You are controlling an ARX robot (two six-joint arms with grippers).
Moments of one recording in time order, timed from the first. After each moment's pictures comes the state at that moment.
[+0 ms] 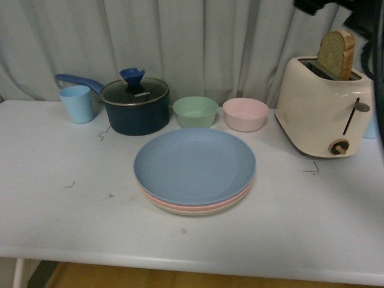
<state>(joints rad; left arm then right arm) 0.00 0.01 0.01 0.00 0.00 -0.01 0.21 1.77 1.07 0.56 0.11 0.39</state>
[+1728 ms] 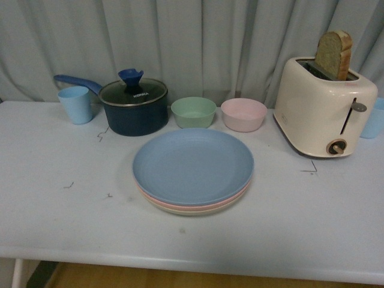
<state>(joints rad) 0.00 0.01 0.01 0.00 0.00 -0.01 0.00 0.30 0.01 0.31 0.00 0.01</state>
